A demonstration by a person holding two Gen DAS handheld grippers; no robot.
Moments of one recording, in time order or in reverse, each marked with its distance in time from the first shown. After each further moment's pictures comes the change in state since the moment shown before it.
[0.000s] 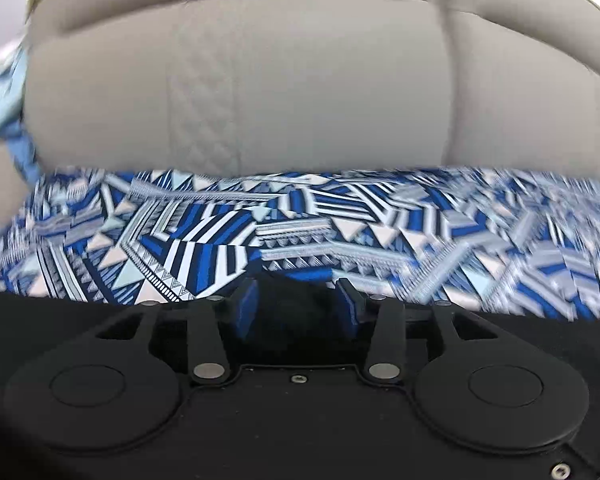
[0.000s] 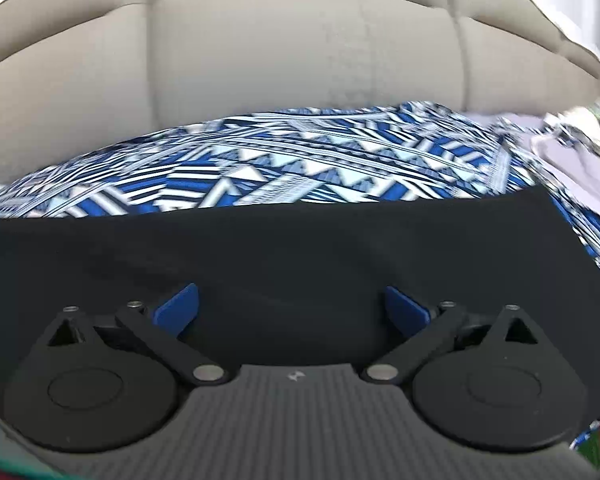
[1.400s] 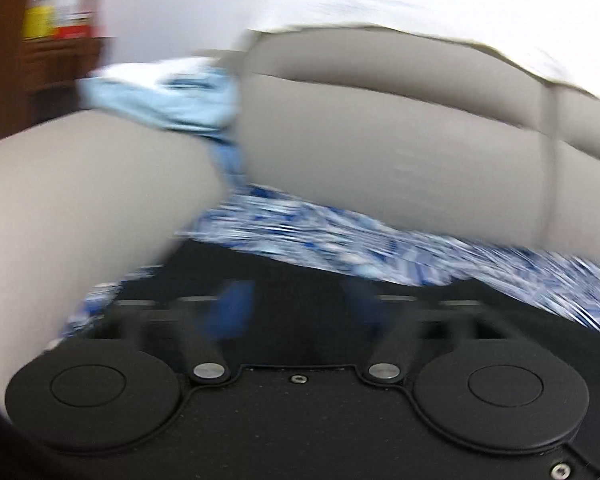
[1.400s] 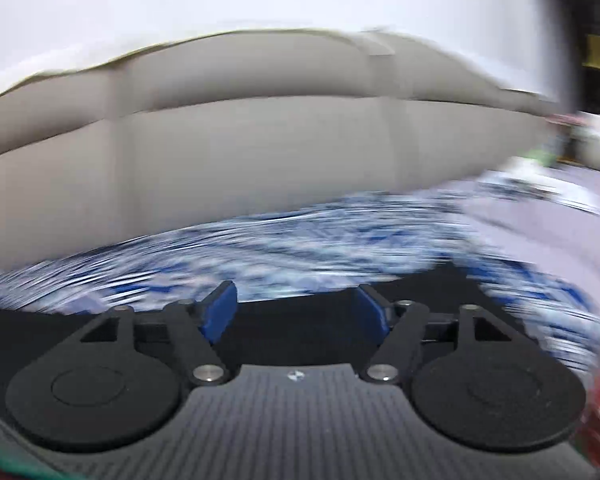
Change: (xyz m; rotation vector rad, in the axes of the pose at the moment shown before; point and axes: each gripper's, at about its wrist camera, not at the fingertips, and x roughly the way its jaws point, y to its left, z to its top) left arm -0.152 0.150 -0.084 -0.253 -0.207 0.162; right arm -0.069 -0.017 0.004 0.031 -0.285 0.015
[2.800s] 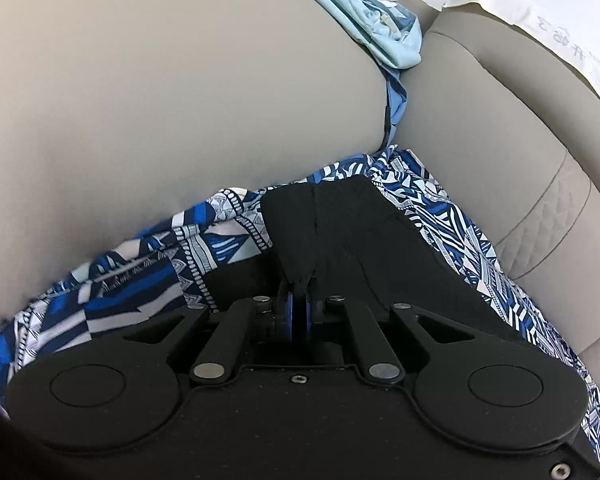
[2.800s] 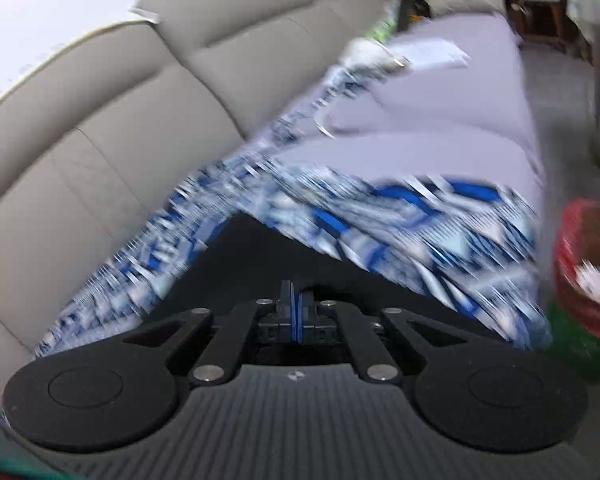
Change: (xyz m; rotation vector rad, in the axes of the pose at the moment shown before) left arm 0.057 0.151 -0.032 -0.571 0.156 0.182; right arm 0.037 -0.160 0.005 0.607 0.146 -0.351
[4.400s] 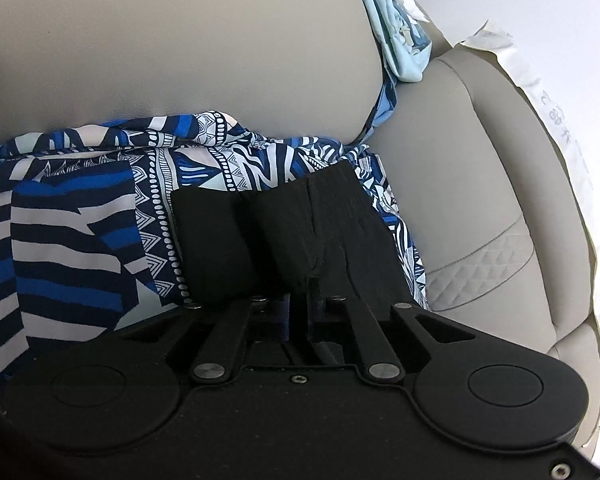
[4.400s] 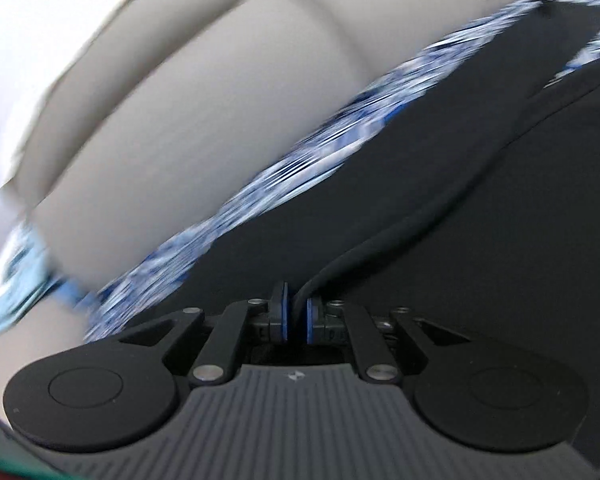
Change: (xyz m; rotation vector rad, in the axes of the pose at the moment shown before) left arm 0.024 0.036 -0.023 -0.324 0.058 -0.262; right arm -0.092 0.306 -0.282 -0.221 0.307 0.503
